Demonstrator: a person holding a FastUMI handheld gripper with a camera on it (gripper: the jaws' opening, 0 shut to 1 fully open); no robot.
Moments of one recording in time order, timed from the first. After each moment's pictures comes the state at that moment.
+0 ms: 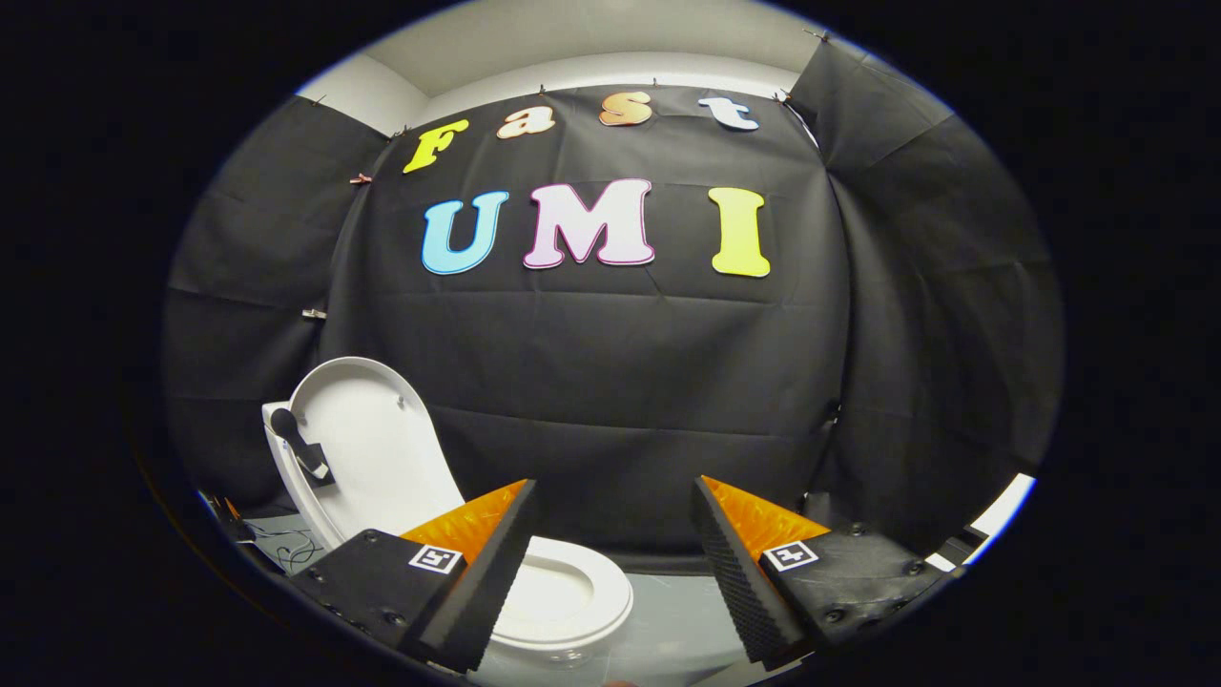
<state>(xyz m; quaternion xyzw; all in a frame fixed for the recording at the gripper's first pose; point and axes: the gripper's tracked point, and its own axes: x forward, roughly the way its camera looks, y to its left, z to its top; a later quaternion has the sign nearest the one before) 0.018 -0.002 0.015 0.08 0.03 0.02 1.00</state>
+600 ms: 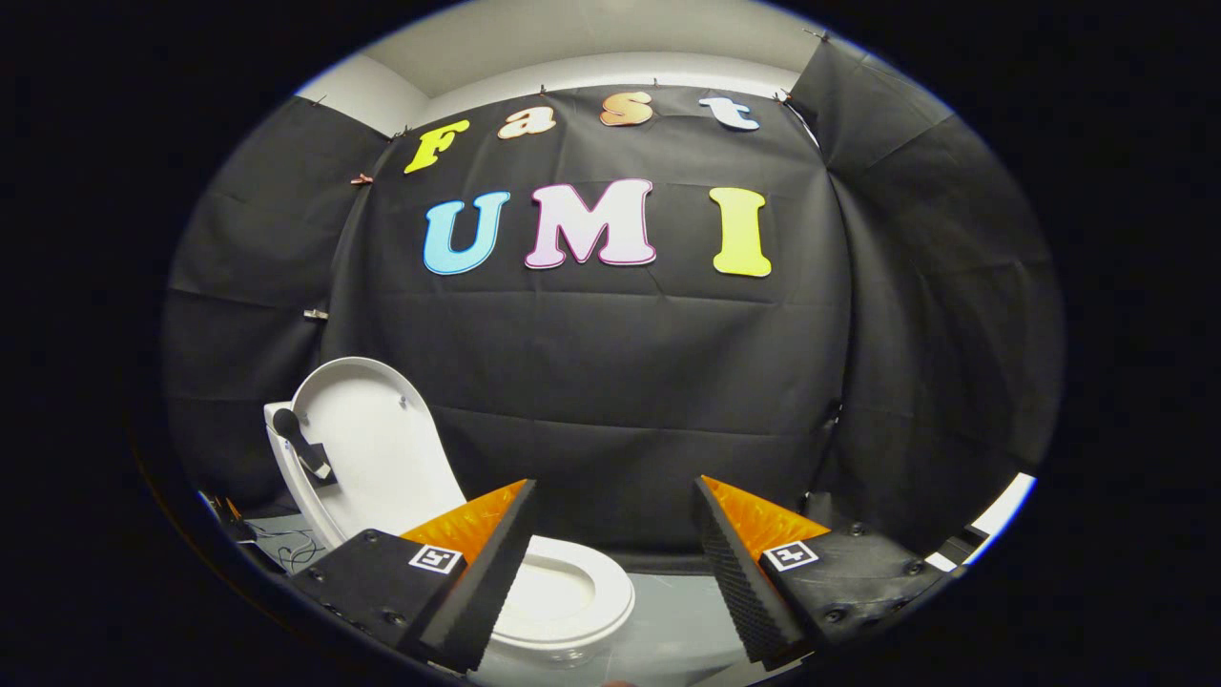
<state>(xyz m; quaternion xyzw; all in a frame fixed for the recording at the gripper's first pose) 0.016 0.001 0.015 0.08 0.03 0.02 1.00</state>
